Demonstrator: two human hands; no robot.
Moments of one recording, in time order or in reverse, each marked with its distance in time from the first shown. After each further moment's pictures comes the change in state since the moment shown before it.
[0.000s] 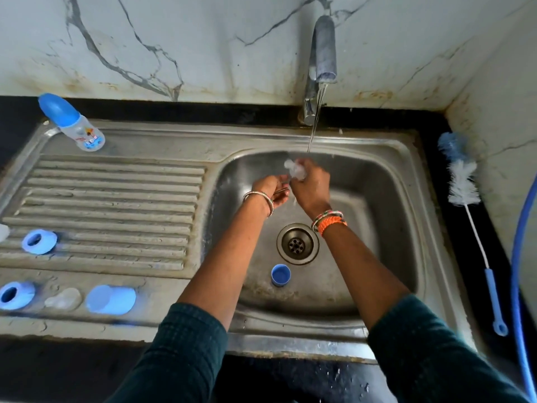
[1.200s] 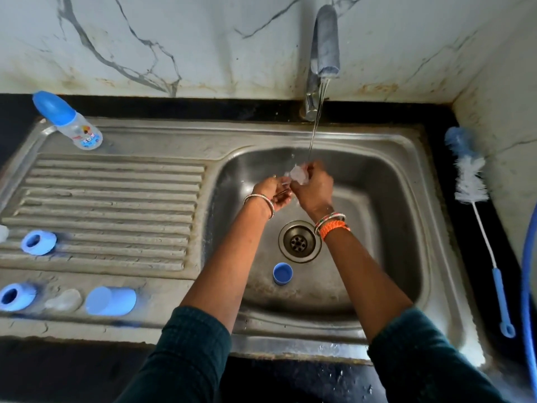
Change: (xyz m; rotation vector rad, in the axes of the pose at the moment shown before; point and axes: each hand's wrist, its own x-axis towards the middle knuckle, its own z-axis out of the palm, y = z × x) left_hand -0.003 -0.006 -0.003 -0.047 -0.048 -0.051; right_hand -0.002 0.009 0.002 -0.021 -0.050 0.155
